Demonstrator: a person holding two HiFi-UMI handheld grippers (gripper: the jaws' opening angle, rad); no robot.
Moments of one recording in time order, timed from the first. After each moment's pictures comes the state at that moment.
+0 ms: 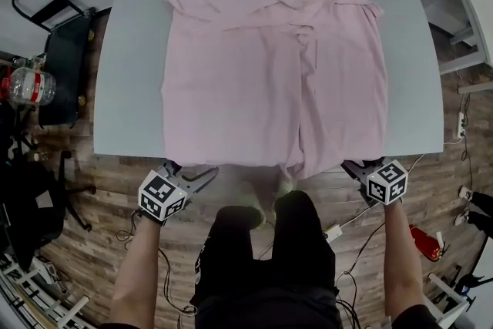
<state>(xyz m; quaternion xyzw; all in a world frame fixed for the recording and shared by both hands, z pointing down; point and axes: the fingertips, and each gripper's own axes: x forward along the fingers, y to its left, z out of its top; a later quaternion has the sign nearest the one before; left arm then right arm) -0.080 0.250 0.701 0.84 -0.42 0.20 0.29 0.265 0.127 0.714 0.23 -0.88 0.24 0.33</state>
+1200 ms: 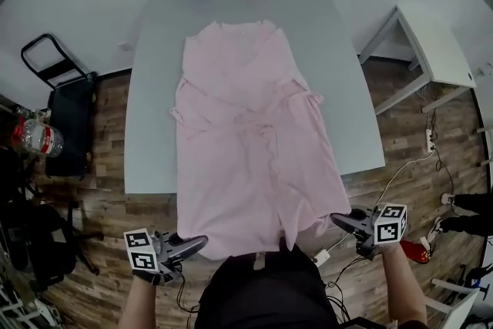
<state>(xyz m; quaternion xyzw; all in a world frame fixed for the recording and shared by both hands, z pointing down) -0.033 0.344 0.452 0.85 -0.21 -0.08 0.47 0.273 0.236 0.468 0.14 -0.87 0.43 0.19</state>
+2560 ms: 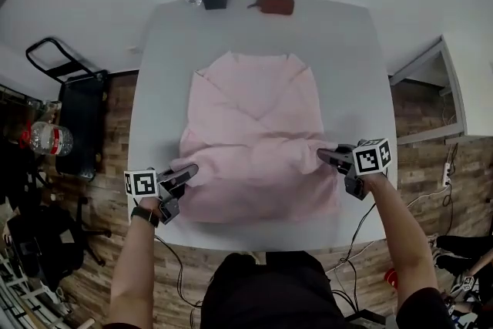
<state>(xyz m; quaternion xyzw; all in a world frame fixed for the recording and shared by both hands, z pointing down) -0.177 0.000 0.549 0.70 -0.40 -0.07 0.59 0.147 -0.148 0.543 0.11 -0.84 0.44 0.28</state>
